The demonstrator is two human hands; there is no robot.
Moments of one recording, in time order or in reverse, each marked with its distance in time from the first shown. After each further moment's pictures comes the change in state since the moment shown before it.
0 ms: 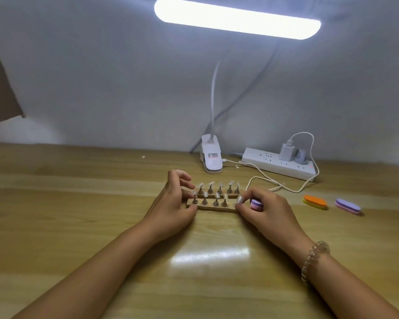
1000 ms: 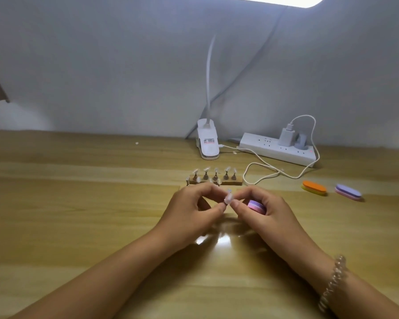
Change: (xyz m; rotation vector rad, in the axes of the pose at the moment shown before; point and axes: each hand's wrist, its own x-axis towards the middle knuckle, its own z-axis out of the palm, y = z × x) left_hand -0.024 0.038 0.031 -0.311 -0.098 0.054; right_hand -0.035 -0.015 -0.003 0.403 -0.125 -0.007
